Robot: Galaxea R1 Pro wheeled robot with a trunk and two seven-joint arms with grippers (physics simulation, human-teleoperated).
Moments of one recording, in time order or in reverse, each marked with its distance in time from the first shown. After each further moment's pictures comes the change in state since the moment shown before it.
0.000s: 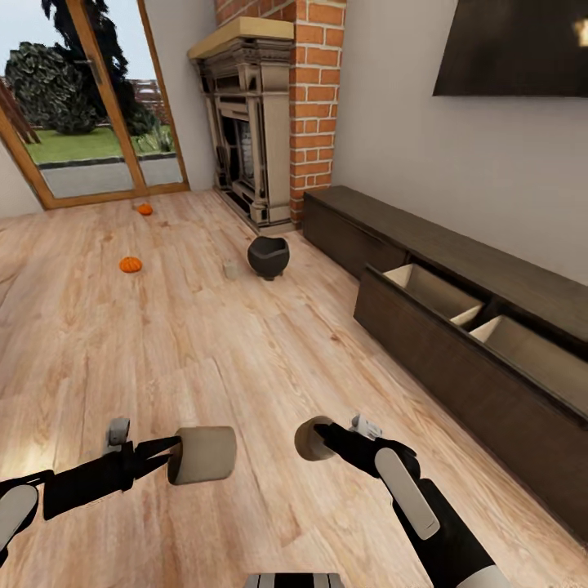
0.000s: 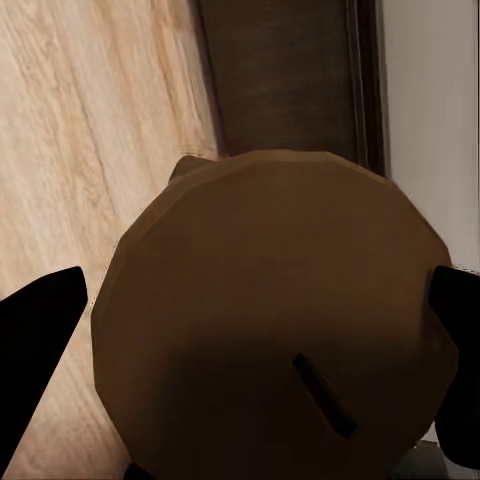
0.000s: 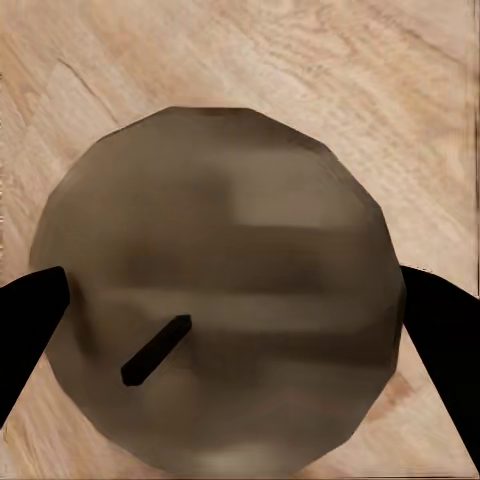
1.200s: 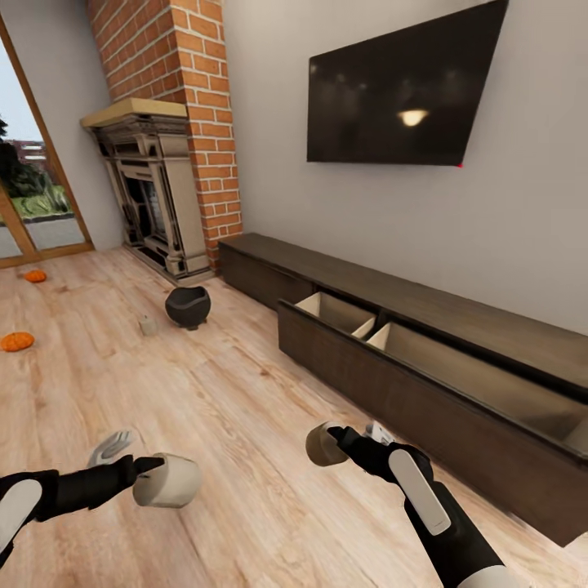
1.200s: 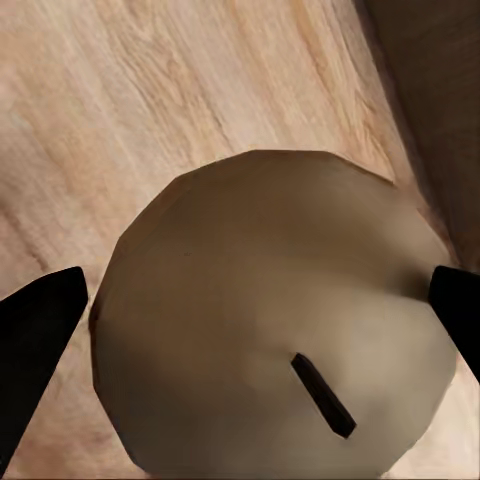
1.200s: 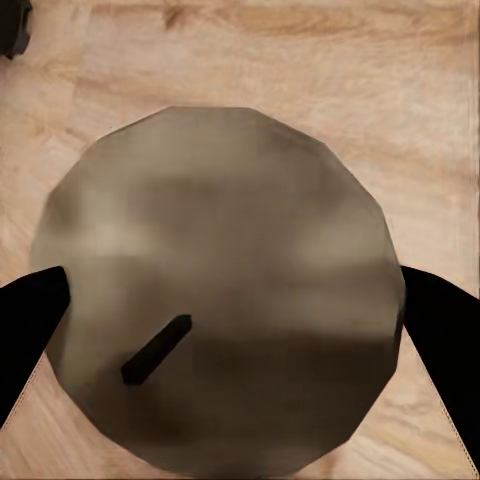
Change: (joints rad) left arm -0.019 -0.012 0.004 -0.003 -0.056 -0.003 0.574; right arm 0.000 -0.016 -0.086 0.076 -0.054 -0.008 0.023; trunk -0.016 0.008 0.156
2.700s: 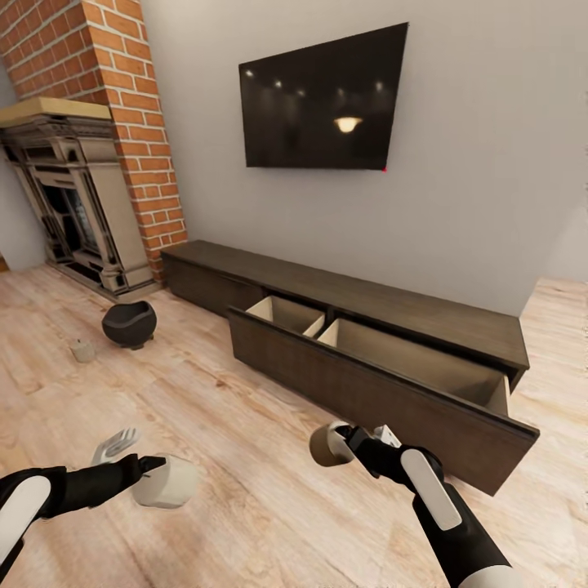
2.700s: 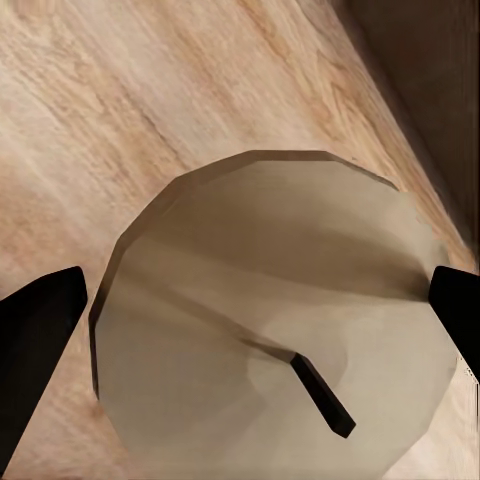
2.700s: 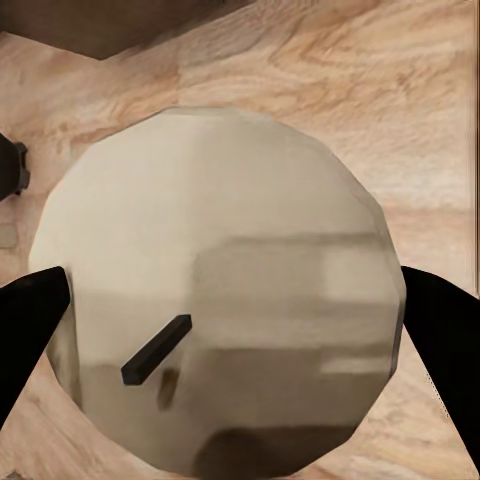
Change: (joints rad) left arm 0.000 -0.031 -0.007 -0.062 0.006 0.003 0.148; right arm 0.000 0.000 -0.089 0.037 -0.100 0.012 0.004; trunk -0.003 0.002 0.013
